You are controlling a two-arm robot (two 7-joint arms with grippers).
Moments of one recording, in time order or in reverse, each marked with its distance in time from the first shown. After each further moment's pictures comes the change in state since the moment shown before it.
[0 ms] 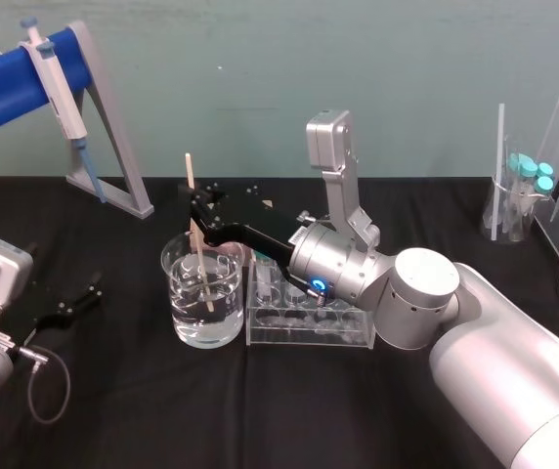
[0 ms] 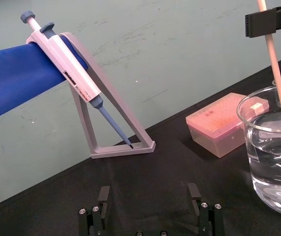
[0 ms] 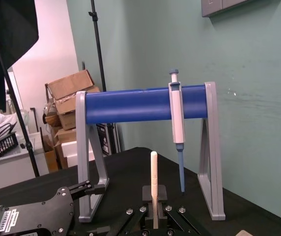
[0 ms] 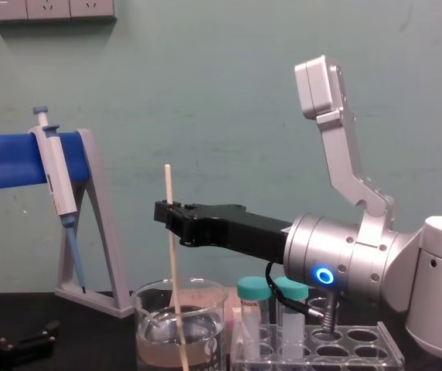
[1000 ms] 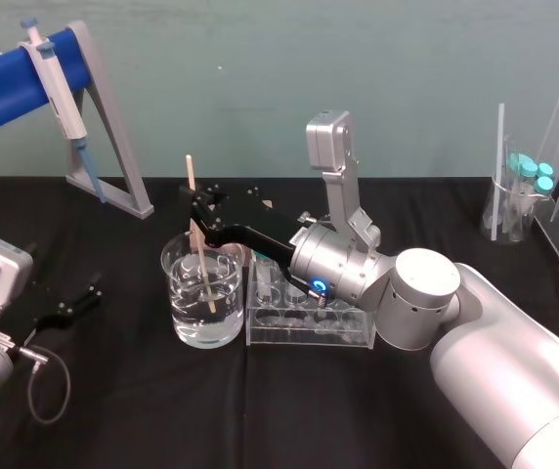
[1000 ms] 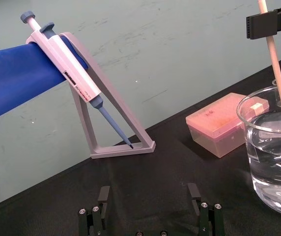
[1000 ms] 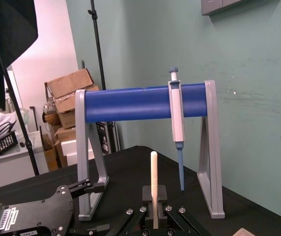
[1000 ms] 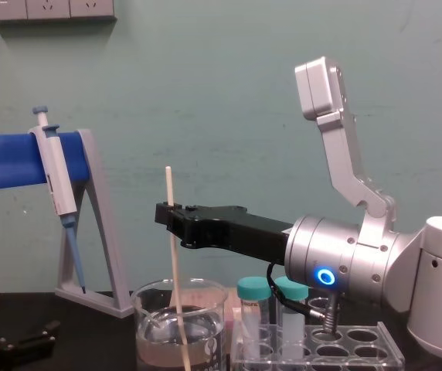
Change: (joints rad) left arm 0.000 0.000 0.000 0.000 0.000 0.000 0.000; right arm -0.003 0.001 0.003 -0.004 -0.006 0.007 -0.001
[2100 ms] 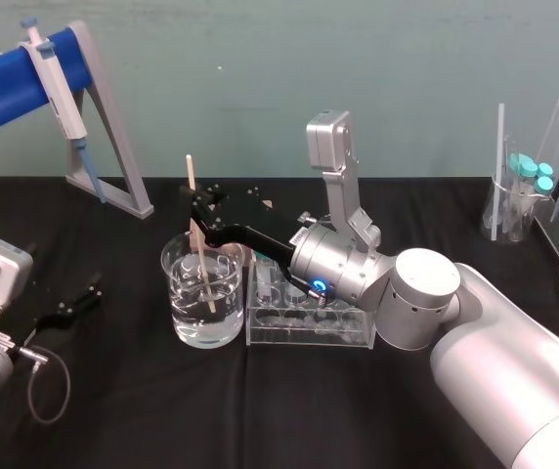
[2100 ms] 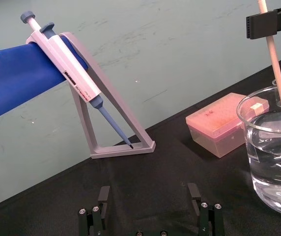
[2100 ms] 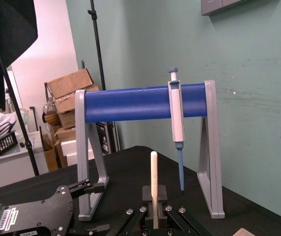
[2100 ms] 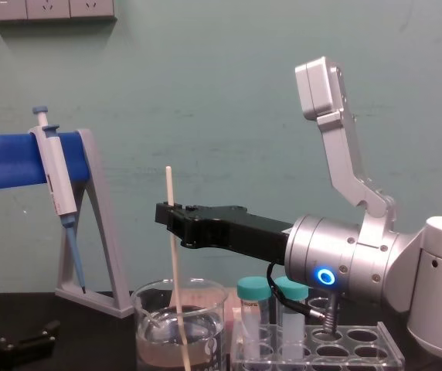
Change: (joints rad) left arm 0.000 0.000 0.000 0.000 0.000 0.000 0.000; right arm 0.000 0.000 0.000 0.000 0.001 0.000 -0.001
